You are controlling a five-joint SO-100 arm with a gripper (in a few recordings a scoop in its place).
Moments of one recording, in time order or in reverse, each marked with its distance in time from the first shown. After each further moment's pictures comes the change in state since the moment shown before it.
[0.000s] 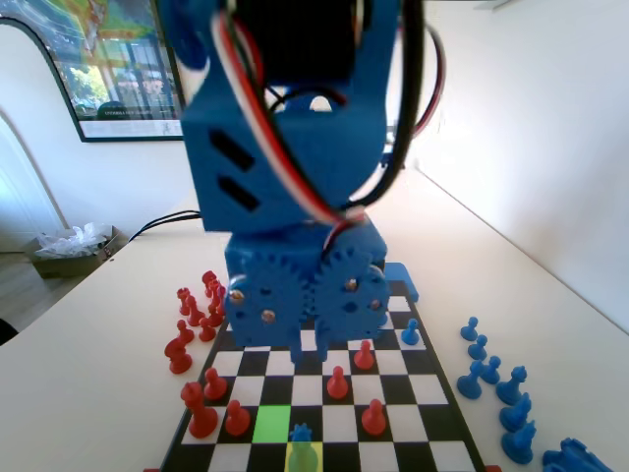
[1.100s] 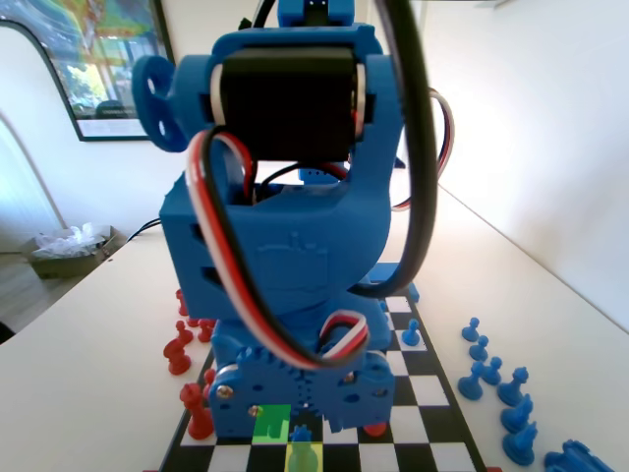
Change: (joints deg) arm 0.0 -13.3 -10.0 -0.4 0.4
